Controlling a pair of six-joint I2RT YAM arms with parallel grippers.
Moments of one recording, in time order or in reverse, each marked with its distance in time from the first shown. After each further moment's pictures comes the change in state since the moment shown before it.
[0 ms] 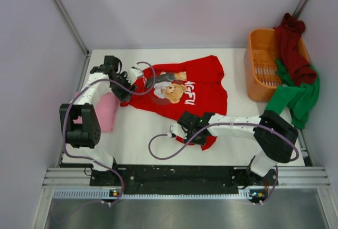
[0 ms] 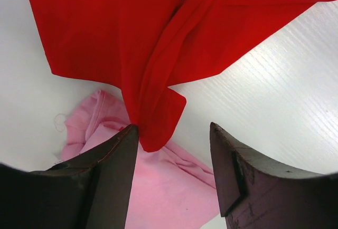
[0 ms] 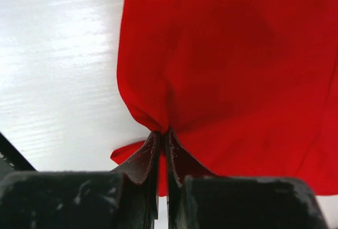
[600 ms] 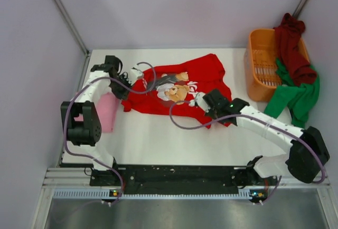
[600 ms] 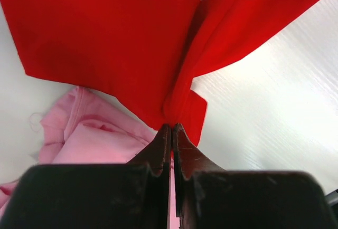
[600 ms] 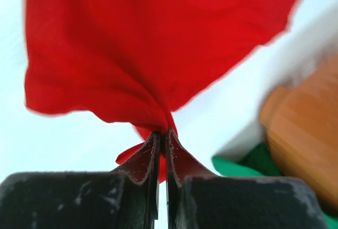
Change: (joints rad) left arm 0.000 0.061 0.045 -0.076 0.024 -0.015; right arm -0.250 -0.288 -0.017 -0.077 0.294 -0.014
